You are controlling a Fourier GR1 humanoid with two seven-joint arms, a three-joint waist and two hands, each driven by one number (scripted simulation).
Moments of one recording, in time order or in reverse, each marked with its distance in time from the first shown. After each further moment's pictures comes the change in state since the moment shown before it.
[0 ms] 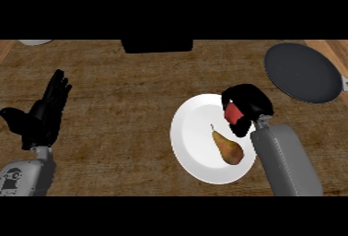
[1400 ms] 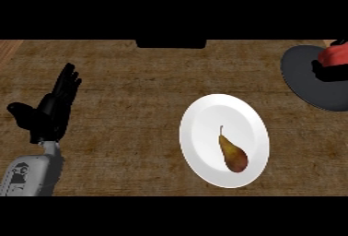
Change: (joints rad) left arm -0.040 -0.030 -0.026 -0.027 -0.013 -0.023 0.022; right arm -0.167 -0.258 -0.540 -0.017 -0.343 -0.313 0.131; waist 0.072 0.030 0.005
